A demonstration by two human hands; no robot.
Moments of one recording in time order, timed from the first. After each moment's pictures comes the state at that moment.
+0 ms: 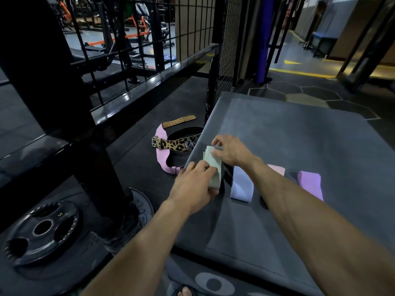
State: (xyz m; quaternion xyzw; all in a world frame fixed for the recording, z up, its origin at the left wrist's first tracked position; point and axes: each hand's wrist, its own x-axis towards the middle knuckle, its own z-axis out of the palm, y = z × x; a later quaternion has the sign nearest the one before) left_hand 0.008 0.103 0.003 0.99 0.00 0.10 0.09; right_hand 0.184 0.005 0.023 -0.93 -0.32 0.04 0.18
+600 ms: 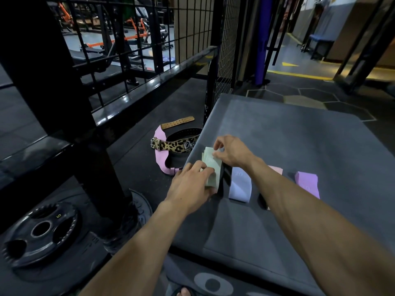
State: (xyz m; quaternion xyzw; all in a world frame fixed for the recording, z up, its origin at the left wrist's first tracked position) left_hand 0.008 0.107 0.001 0.99 0.03 0.11 0.11; right_hand 0.179 -0.003 0.030 -0.93 -0.33 0.02 0.17
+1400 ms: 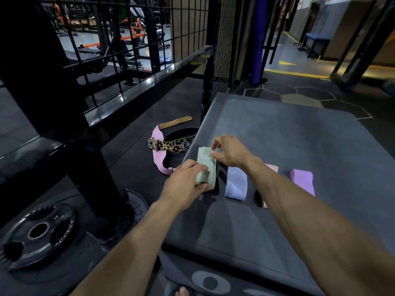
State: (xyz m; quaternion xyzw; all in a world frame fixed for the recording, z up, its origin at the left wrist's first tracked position) left_hand 0.012 0.118 -0.008 0.96 0.06 0.12 0.25; right_hand 0.178 -0.012 0.028 -0.92 -0.34 0.02 0.19
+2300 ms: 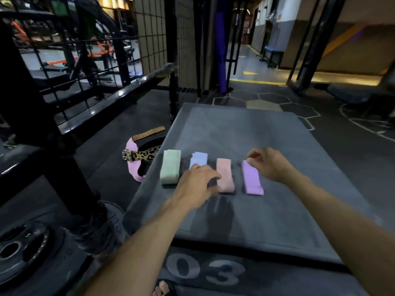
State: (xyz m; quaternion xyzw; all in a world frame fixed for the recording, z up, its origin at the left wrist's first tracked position) left_hand 0.000 -0.010 0.029 0.96 -0.11 0.13 0.22; right_hand 0.098 -0.241 0.077 -0.96 -0.17 -0.03 0.21
